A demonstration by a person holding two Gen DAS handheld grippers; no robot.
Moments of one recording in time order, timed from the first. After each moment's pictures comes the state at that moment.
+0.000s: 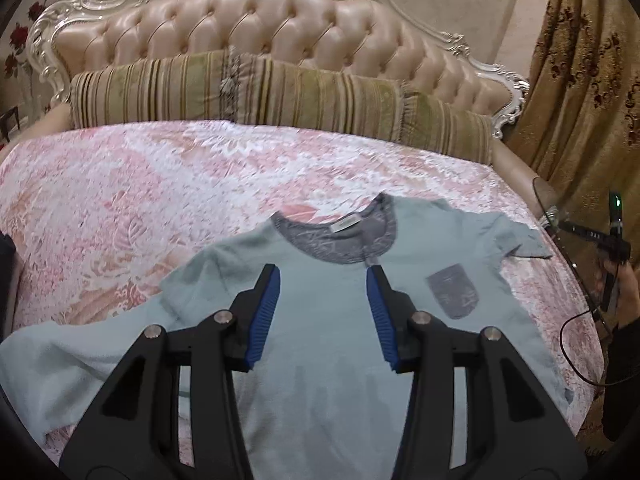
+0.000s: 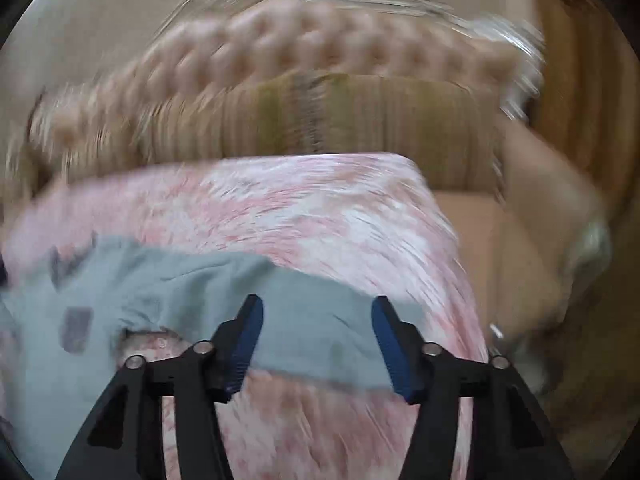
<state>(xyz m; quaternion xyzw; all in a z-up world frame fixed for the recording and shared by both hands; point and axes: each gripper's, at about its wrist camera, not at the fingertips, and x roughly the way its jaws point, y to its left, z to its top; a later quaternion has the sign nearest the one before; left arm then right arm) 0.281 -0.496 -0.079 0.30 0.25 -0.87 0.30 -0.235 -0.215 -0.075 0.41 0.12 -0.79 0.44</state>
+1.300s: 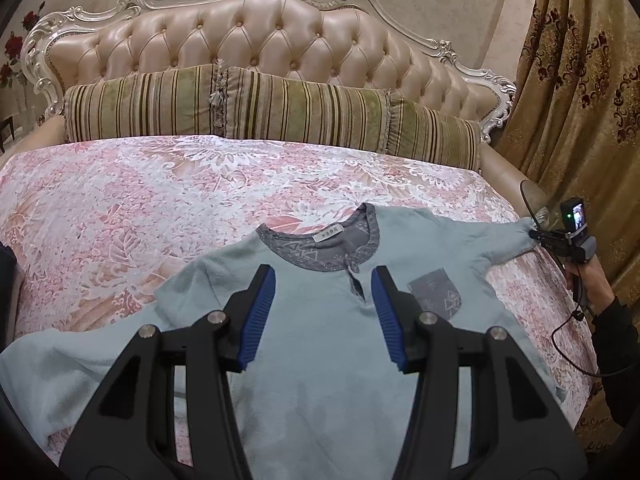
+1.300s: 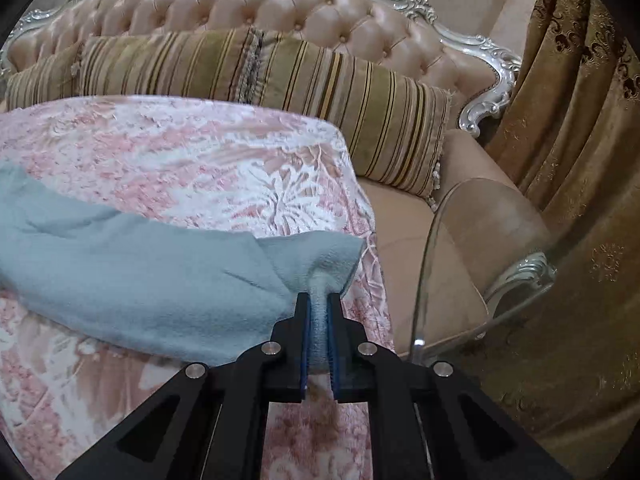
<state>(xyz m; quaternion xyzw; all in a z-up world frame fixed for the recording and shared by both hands) 0.280 -0.487 -0.069 0.29 0.24 -0.88 0.30 -0.261 -0.259 -0.132 0.34 0.32 -0.81 0.35</state>
